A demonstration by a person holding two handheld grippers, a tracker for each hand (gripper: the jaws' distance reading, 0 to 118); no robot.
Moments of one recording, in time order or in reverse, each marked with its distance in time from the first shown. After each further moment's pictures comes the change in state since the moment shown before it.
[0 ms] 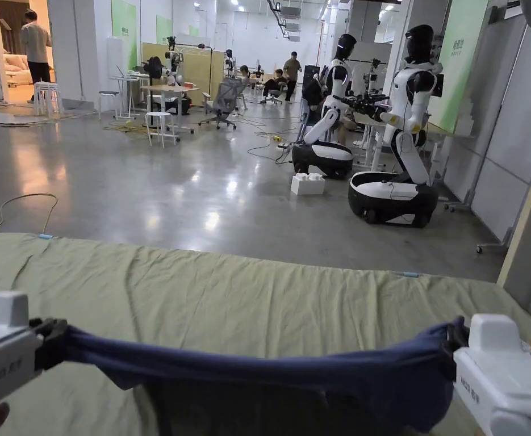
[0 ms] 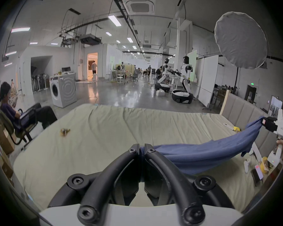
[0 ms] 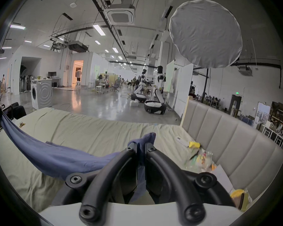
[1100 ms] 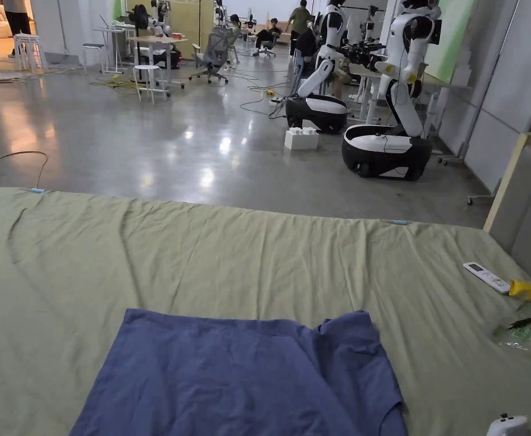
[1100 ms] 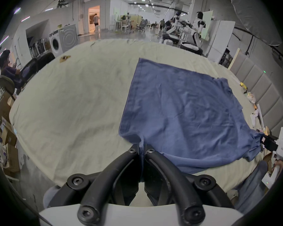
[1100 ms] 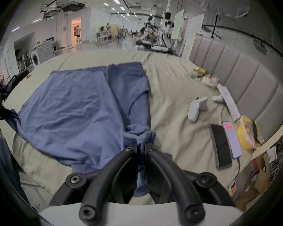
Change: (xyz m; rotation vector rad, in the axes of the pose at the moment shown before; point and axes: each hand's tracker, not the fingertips) left arm 0.016 -0.200 -0.003 -0.509 0.044 0.064; right arm -0.027 -0.216 0.100 -0.569 0.077 -0.019
